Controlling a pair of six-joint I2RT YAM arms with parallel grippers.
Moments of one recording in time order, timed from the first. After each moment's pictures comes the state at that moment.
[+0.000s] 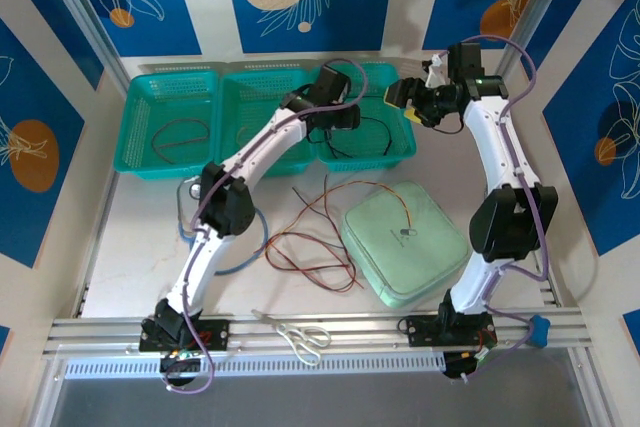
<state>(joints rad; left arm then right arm) -0.65 2.42 2.47 -0.83 -0.01 -0.49 0.03 1.77 1.80 -0.94 -0.60 0.42</state>
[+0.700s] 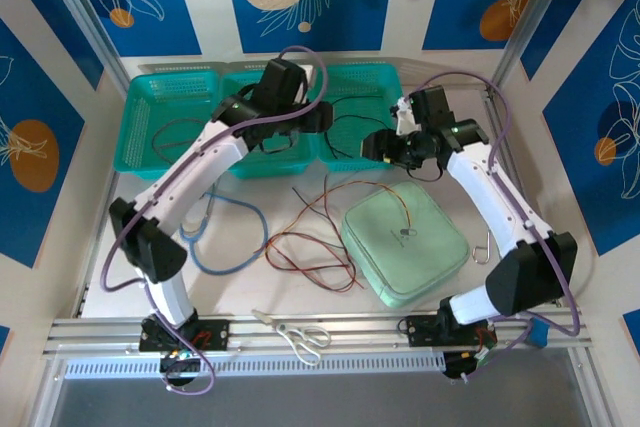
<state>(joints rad) -0.66 1.75 1.89 -0.82 0.00 -0.44 0.30 1.43 1.39 -0.90 -0.38 0.40</state>
